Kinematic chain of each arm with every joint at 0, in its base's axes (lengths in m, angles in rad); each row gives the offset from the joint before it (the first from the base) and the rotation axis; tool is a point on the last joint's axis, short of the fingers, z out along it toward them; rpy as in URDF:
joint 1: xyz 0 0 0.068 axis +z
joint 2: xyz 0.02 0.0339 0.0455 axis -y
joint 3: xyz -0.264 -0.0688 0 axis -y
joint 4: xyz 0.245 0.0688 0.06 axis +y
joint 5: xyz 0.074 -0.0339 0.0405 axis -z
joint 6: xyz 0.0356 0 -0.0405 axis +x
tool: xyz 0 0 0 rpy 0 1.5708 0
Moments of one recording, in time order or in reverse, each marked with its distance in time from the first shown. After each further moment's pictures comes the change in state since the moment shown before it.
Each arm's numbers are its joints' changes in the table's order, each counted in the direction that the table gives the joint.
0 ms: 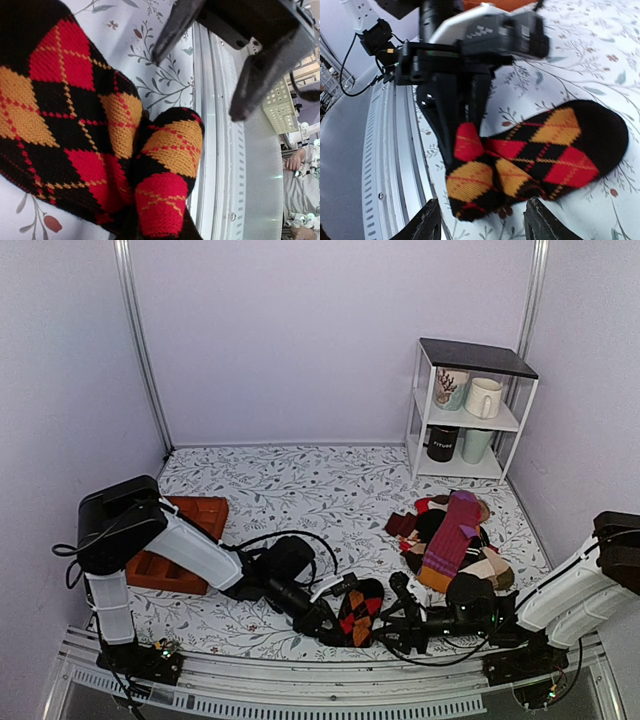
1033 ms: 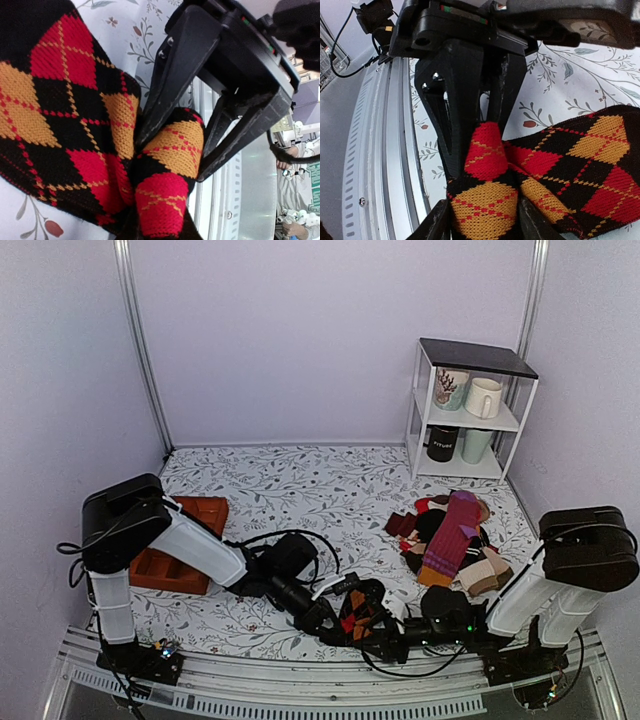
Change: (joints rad) left arm 0.014 -0.026 0.047 0.063 0.046 0.011; right arm 0.089 -0.324 0.102 -0.202 0.048 -0.060
